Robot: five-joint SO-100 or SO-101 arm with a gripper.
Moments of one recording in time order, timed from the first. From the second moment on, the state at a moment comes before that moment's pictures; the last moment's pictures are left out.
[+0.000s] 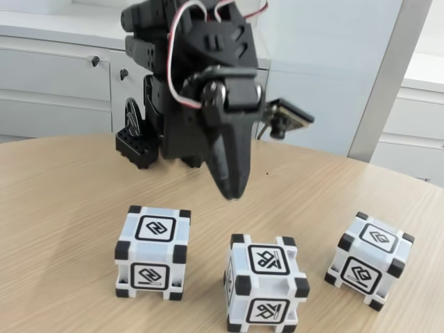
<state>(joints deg) -2.9 188.4 163.7 68.6 -10.9</state>
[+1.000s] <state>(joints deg) -10.9 114.3 97.6 86.1 -16.8</state>
